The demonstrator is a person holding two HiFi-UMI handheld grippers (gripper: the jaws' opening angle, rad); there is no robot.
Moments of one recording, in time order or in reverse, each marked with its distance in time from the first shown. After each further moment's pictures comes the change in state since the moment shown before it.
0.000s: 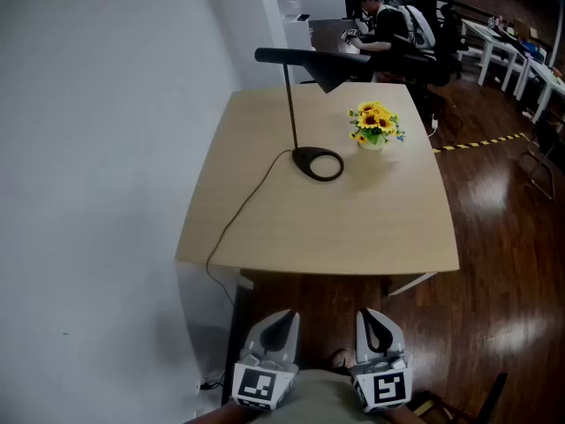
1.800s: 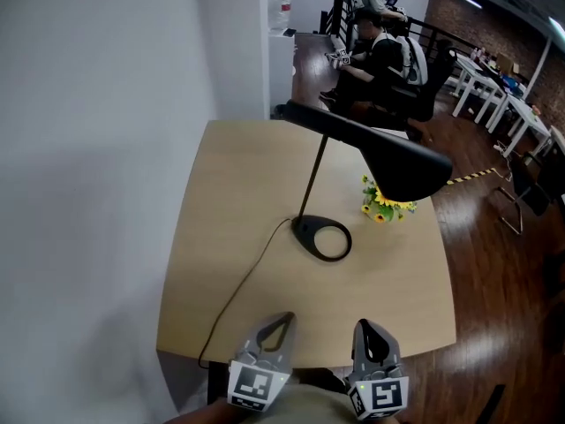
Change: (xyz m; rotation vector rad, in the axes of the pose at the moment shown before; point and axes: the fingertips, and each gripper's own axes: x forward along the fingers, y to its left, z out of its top) left arm 0.213 0.178 0.032 -0.049 -0.022 -0.205; right arm 0.243 -0.045 0.038 -0.041 0.084 -0.196
